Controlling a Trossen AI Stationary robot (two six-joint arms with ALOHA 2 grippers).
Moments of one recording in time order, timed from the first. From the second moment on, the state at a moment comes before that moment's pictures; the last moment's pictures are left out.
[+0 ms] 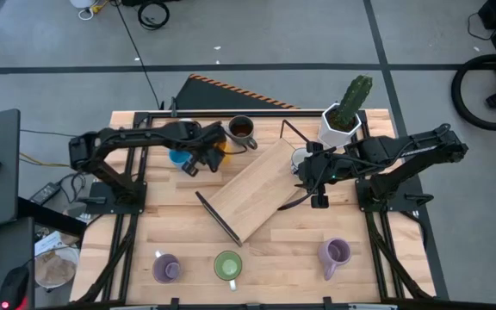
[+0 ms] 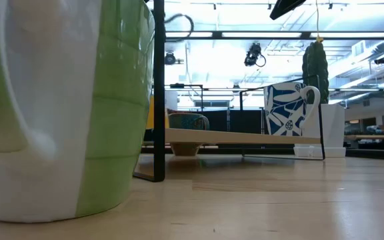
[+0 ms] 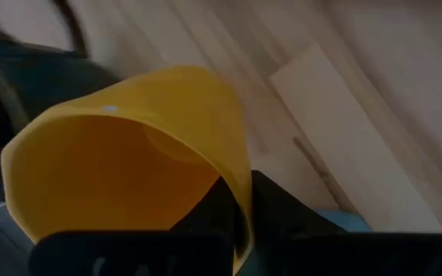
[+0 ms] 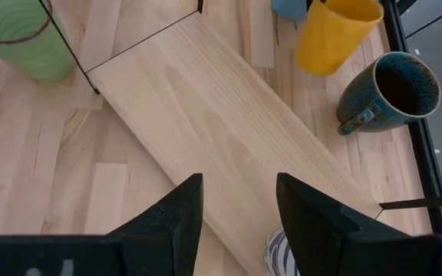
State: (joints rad) left arm 0.32 1.55 1.15 -0.81 -0.16 1.03; right arm 0.23 1.25 1.32 -0.97 0.27 0.08
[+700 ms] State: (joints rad) left arm 0.23 1.51 1.43 -0.67 0.00 0.76; right arm 0.30 1.25 1.32 -0.98 0.34 0.19
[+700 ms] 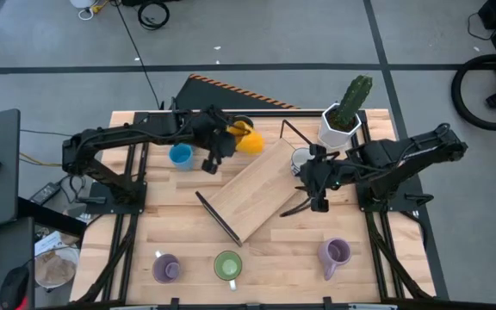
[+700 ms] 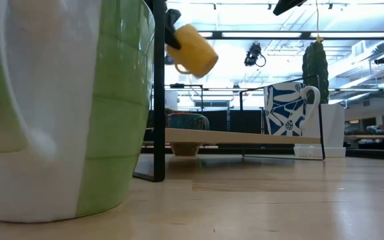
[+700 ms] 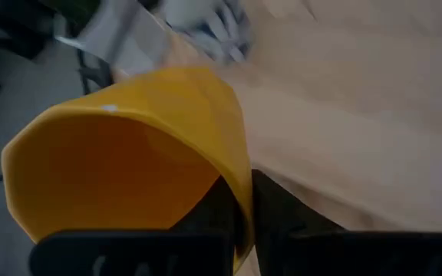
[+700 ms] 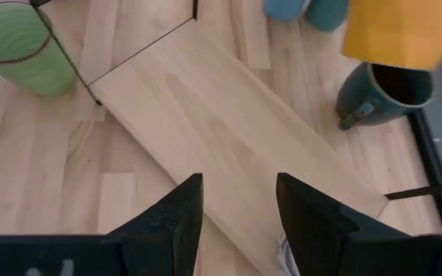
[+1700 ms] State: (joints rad) left arm 0.22 2.12 1.97 -0.84 0.00 0.75; right arm 0.48 1.12 1.26 -0.96 0.50 0.27
